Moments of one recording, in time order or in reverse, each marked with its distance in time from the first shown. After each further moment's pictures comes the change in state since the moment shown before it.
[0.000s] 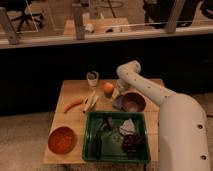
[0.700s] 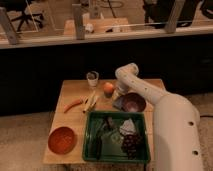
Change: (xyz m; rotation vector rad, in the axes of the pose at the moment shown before) arm -0.006 -0.001 0.023 0.007 -0.045 0.025
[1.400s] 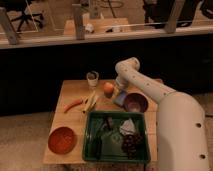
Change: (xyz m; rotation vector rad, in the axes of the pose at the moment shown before) arm 0.016 -0.005 -0.052 -0.009 0.047 -0.015
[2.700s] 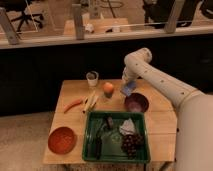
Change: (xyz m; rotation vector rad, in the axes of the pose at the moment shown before) arm 0.002 0.044 -0.079 -0.092 0.137 0.114
